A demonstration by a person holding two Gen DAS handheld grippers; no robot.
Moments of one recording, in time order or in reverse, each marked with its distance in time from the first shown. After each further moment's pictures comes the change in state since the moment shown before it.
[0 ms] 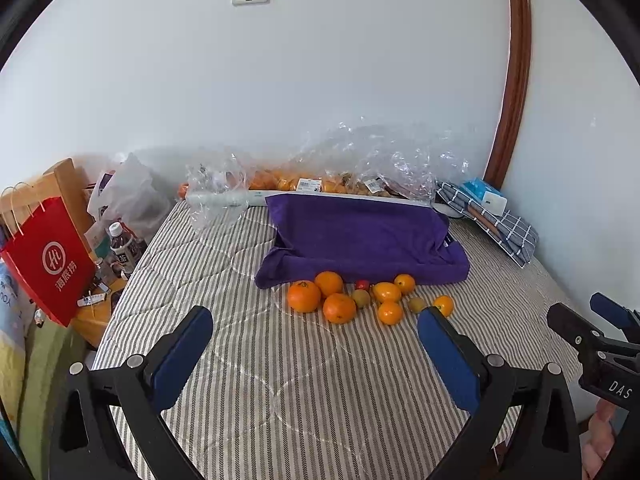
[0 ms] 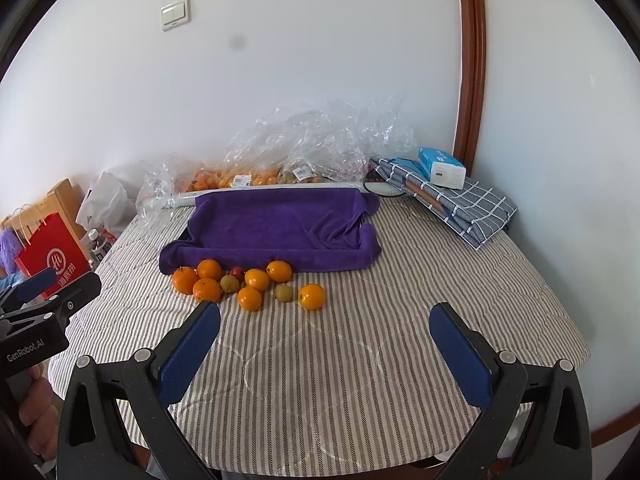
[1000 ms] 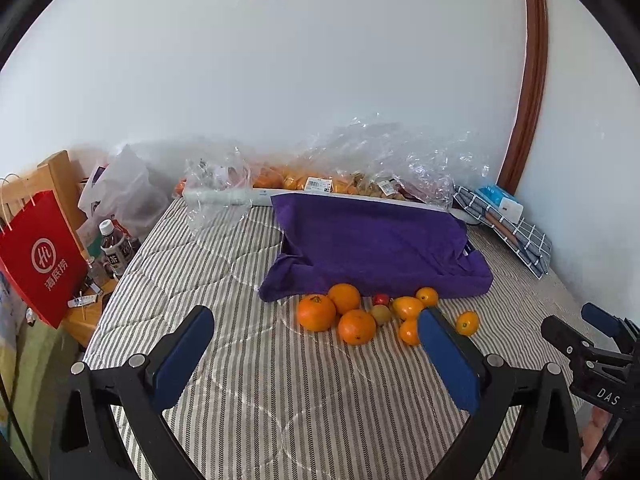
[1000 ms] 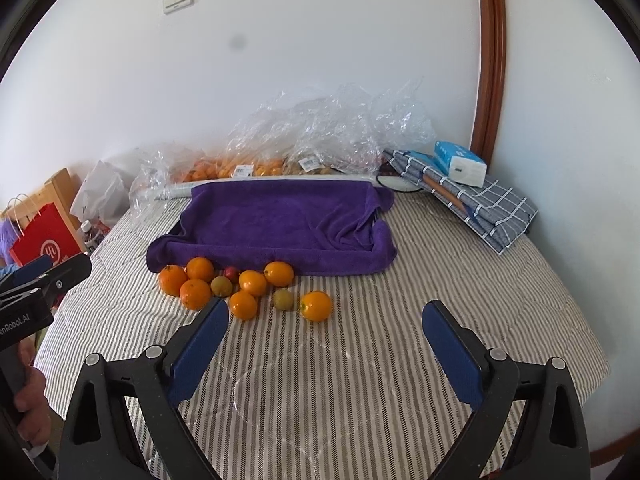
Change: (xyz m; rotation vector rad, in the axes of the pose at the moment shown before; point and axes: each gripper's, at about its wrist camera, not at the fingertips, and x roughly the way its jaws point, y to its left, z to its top) left arm 0.051 0.019 0.006 -0.018 -0.004 0.003; right arm 0.055 0.005 0.002 -0.029 0.018 0.023
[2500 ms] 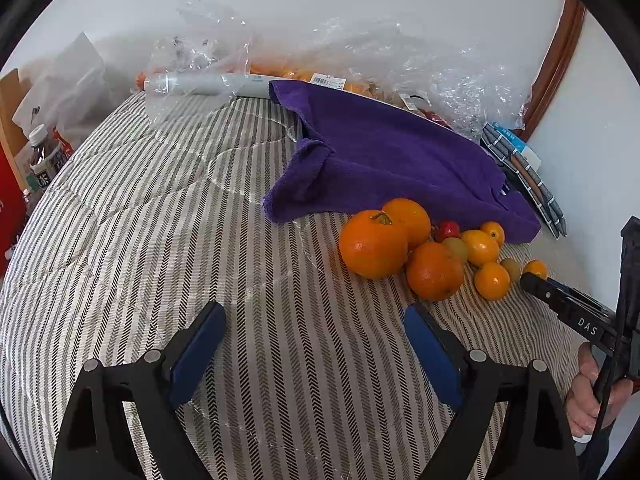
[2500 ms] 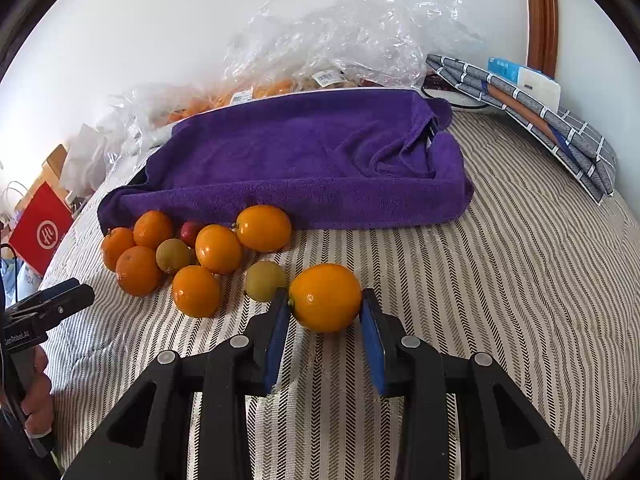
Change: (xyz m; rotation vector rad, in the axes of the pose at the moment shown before) left arm 0.129 0.059 -0.045 -0.072 0.253 -0.167; right arm 0.151 -0.007 -0.026 0.029 0.198 0.143
